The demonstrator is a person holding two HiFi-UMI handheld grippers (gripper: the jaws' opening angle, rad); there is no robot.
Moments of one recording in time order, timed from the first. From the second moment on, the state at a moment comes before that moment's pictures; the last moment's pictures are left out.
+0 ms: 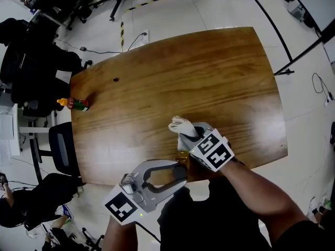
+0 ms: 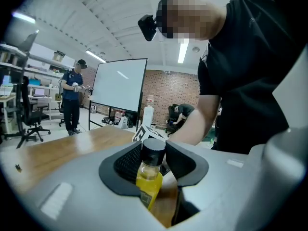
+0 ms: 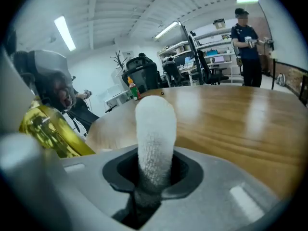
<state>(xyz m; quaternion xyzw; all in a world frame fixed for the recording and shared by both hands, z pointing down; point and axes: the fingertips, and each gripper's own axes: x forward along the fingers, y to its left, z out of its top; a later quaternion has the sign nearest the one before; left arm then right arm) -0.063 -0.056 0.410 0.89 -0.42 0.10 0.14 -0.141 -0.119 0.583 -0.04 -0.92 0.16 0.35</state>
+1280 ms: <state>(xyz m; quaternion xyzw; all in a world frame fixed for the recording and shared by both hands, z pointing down) -0.058 -0.065 0.412 0.88 -0.47 0.05 0.07 -0.058 -0.139 0.391 0.14 -0.96 0.11 0.21</state>
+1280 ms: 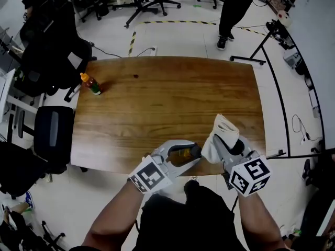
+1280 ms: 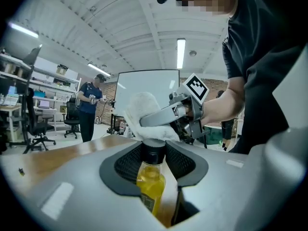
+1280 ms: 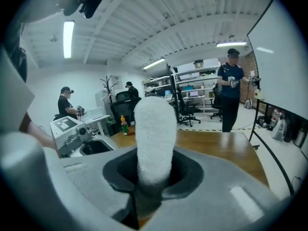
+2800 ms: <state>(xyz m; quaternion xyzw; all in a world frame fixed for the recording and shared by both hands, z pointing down) -0.068 -0.060 0.501 0.87 -0.46 0.17 0.11 0.031 -0.087 0.434 0.18 -0.92 0.28 0.20</state>
